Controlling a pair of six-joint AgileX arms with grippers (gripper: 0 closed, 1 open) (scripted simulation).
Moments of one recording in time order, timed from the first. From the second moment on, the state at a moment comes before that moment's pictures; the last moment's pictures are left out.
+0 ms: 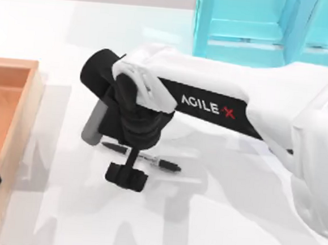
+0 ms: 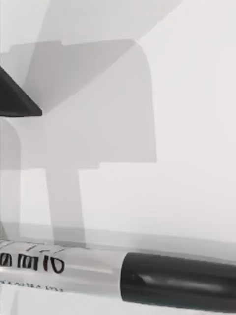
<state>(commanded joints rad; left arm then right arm) 0.00 0.00 0.00 0.00 0.00 0.00 0.84 2.52 2.00 -0.98 0.17 -0.42</state>
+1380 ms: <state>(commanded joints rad) 0.00 0.00 0.00 0.00 0.00 0.00 0.86 2.44 1.99 -1.03 0.11 -0.37</state>
